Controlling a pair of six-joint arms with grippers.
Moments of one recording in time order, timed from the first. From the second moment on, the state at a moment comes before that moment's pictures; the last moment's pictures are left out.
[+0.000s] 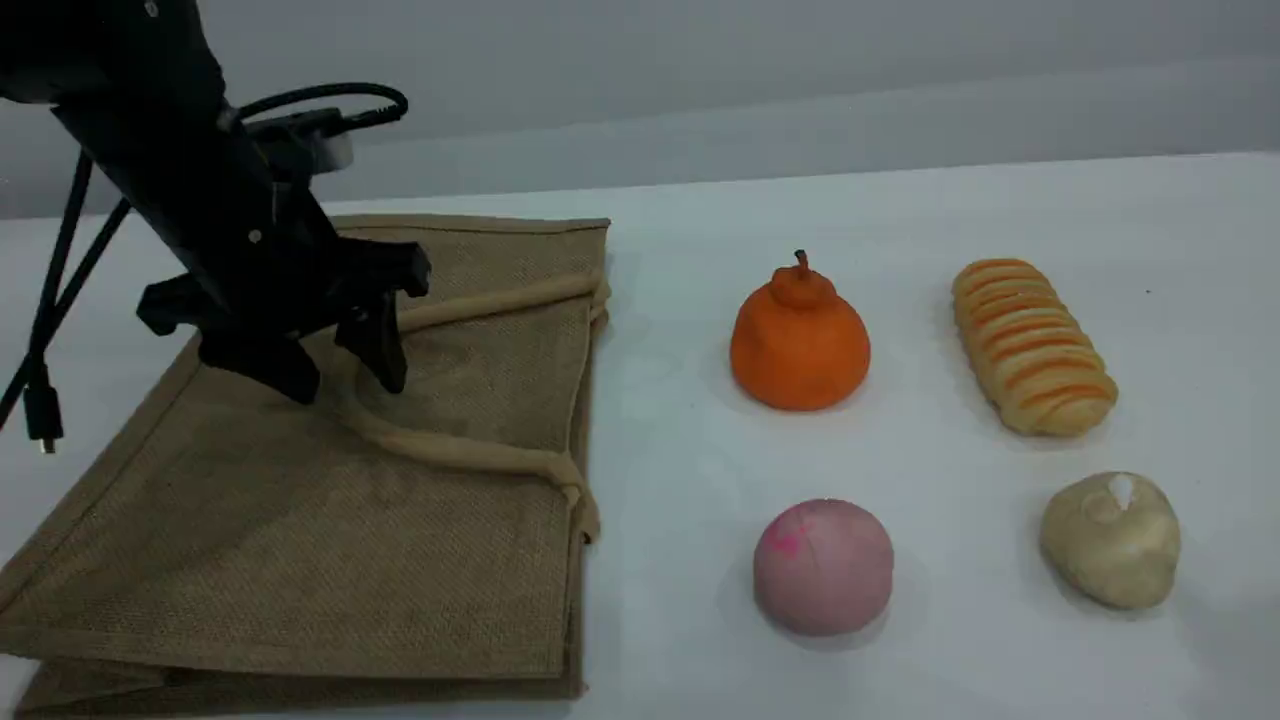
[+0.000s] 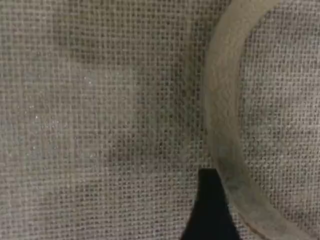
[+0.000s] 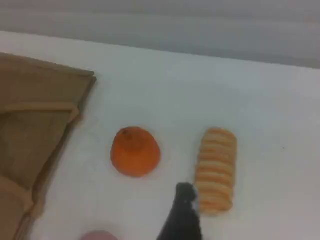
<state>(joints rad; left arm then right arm) -0.24 2.09 -1.21 -0.13 0.47 -0.13 0.10 0.96 -0.90 0.15 0.66 -0.07</state>
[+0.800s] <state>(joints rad) -0.24 2.14 -1.21 -0.13 0.42 -0.17 0.10 0.96 -0.90 0.15 0.68 -0.07</state>
